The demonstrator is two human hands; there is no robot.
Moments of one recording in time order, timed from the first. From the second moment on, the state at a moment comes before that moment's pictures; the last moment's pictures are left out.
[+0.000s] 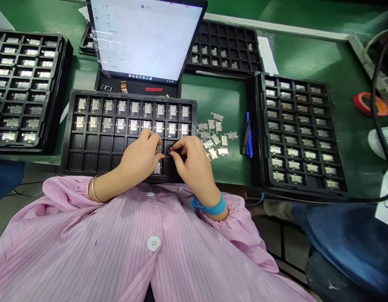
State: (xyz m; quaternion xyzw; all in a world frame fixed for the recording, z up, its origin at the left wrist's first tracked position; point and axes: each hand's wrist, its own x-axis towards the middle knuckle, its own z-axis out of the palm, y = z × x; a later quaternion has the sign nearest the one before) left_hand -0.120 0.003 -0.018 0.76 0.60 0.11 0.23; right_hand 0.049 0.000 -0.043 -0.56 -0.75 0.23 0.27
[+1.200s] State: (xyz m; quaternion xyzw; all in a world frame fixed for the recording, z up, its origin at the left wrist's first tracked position) left_hand -0.144 -0.033 0.018 0.44 0.42 0.30 0.73; right_hand 0.046 -0.045 0.002 -0.46 -0.55 0.54 0.44
